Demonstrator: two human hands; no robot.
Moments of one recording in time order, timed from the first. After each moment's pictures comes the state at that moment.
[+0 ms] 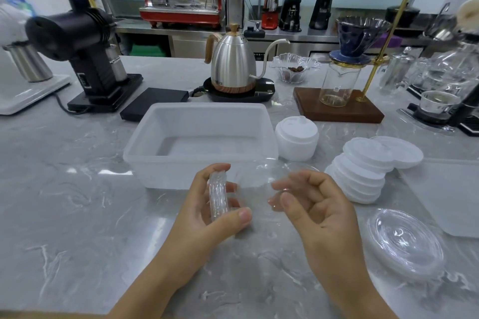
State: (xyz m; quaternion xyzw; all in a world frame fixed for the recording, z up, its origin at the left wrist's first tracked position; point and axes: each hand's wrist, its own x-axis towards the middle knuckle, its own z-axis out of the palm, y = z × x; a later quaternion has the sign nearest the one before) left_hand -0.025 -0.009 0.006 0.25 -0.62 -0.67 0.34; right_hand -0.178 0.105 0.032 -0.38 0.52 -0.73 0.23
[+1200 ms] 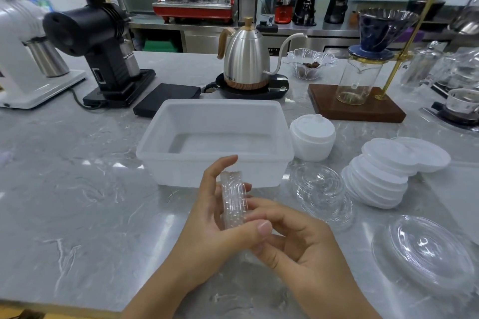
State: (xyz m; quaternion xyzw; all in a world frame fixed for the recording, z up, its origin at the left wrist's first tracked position) left_hand -0.023 -0.003 0.012 0.25 -0.64 -0.64 0.34; right_hand -0.153 0.099 0.021 -0.48 0.47 -0.64 0.38
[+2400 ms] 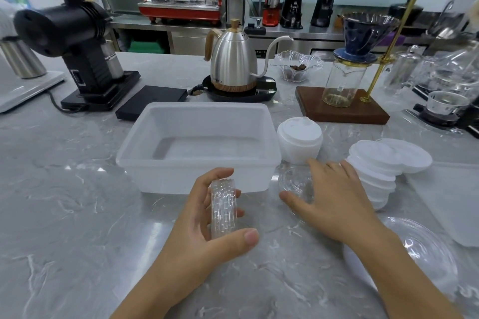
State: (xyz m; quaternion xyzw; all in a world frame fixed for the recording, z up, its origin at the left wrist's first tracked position) left_hand -0.020 -0.006 0.011 0.27 -0.66 -0.63 0.31; right_hand -0.252 0.067 0.034 -0.50 0.86 -0.06 0.00
